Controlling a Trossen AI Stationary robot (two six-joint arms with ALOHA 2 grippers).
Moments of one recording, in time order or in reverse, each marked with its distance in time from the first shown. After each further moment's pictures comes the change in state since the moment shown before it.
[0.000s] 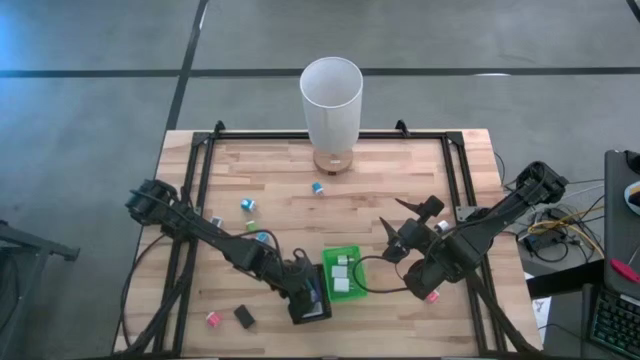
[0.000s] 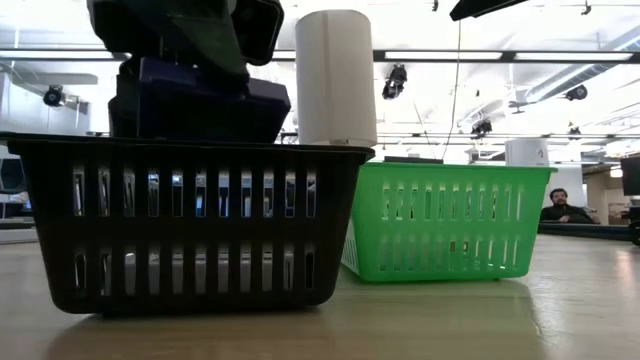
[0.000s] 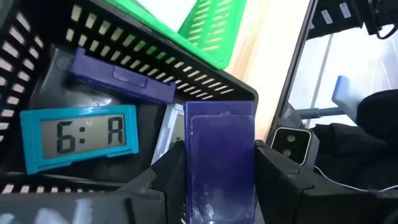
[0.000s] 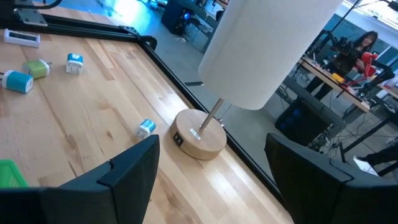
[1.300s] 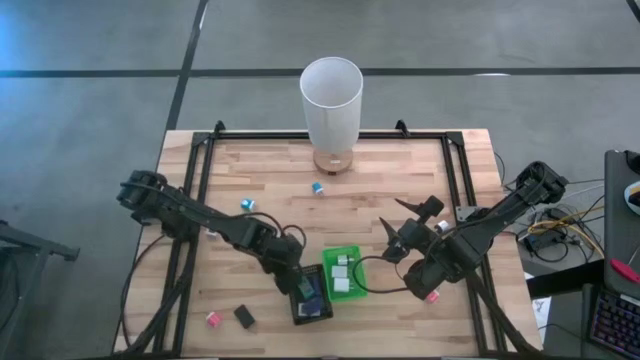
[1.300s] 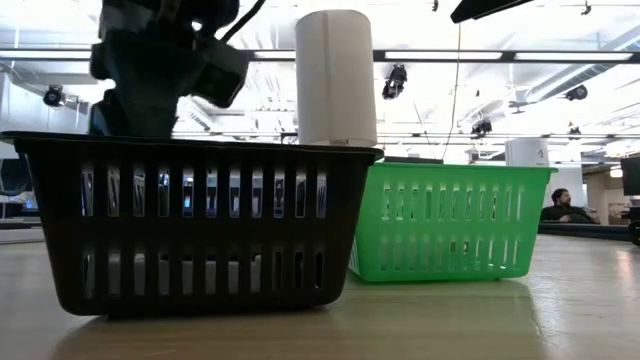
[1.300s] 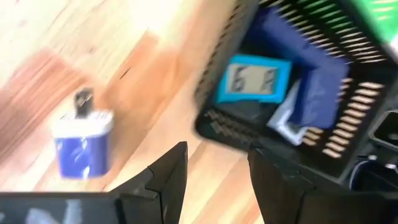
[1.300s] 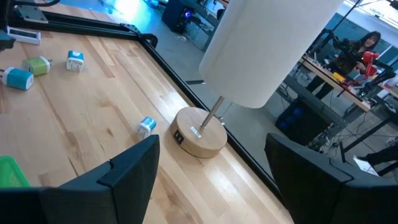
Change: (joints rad) left arm 0.137 -0.103 -0.001 -0.487 0.093 0.044; right arm 0.000 0.000 -0.005 0.000 -0.007 0.000
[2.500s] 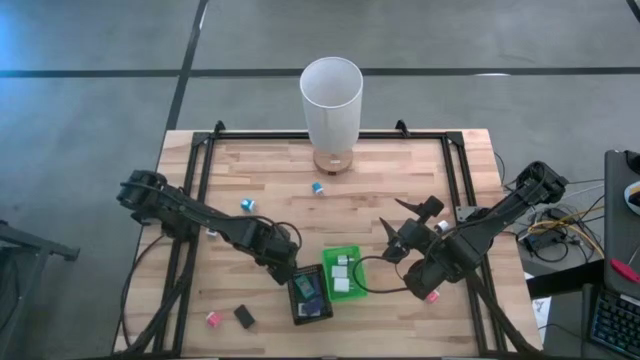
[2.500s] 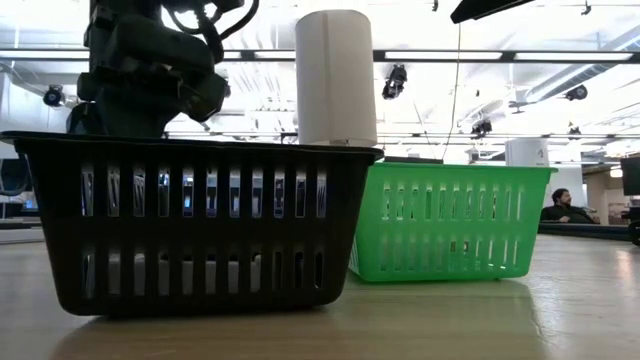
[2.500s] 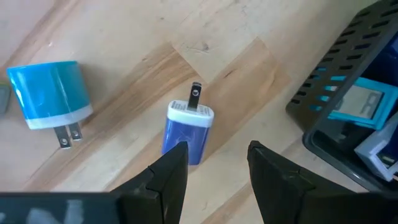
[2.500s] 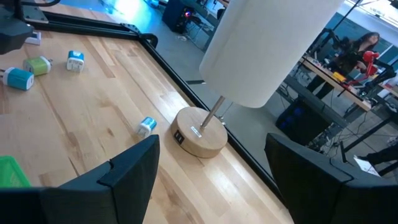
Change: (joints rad) left arm 0.004 0.000 -0.002 -0.190 -0.159 -0.089; right arm 0.000 0.000 0.000 0.003 -0.001 0.000
